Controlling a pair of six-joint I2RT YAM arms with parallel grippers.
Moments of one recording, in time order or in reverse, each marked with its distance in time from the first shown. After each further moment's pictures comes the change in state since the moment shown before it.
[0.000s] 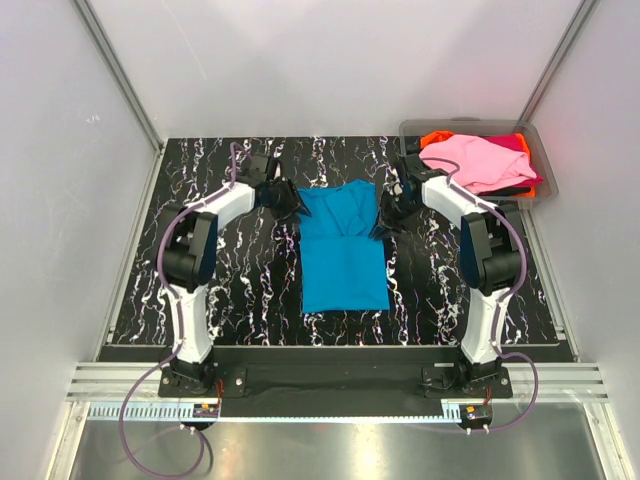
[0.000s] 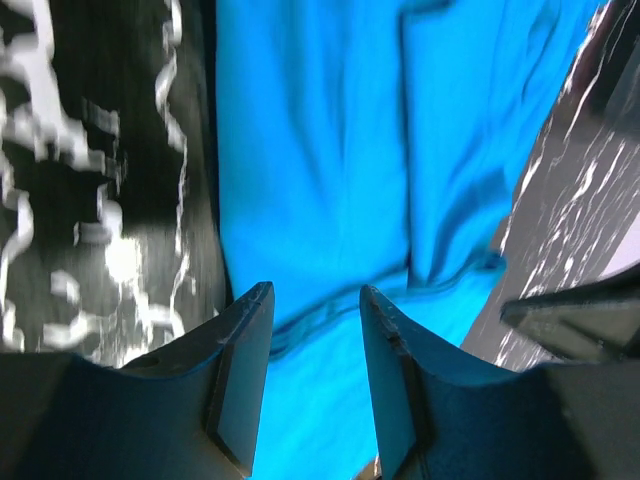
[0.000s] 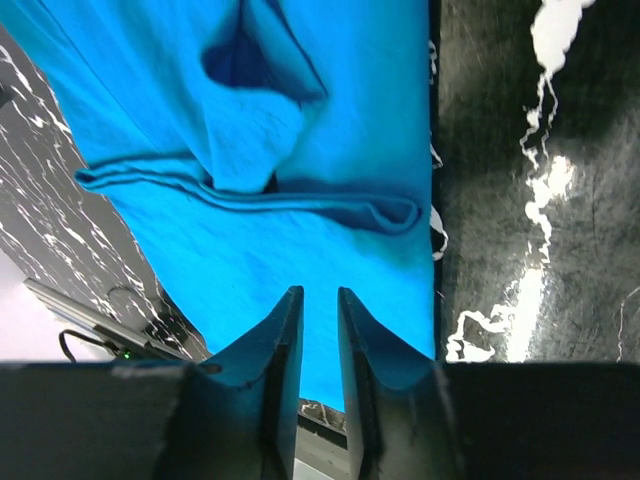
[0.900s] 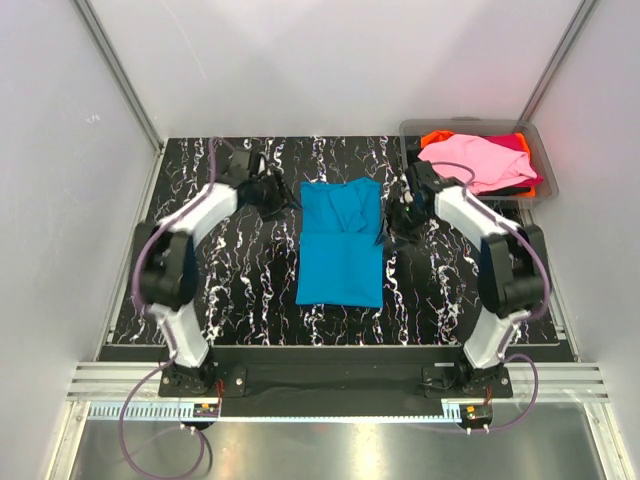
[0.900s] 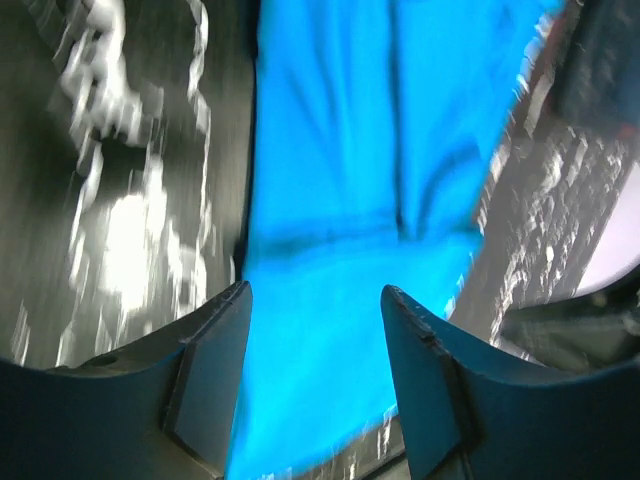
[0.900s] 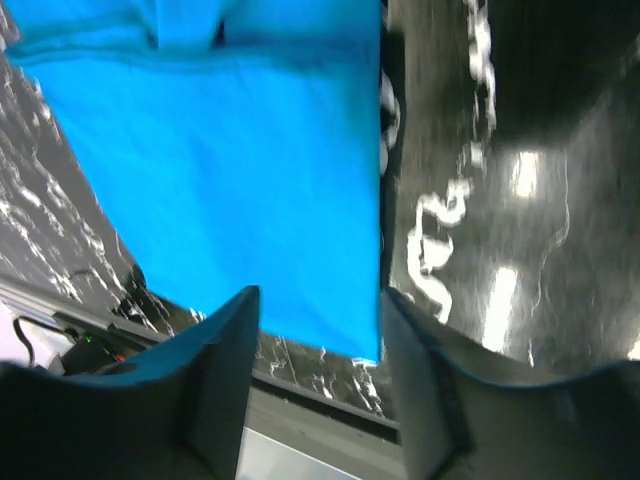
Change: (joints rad) left arm 0.045 -0.119 -0.037 -0.034 0.005 0.045; right arm 0.000 -0.164 -0.128 -0.036 0.064 -0.032
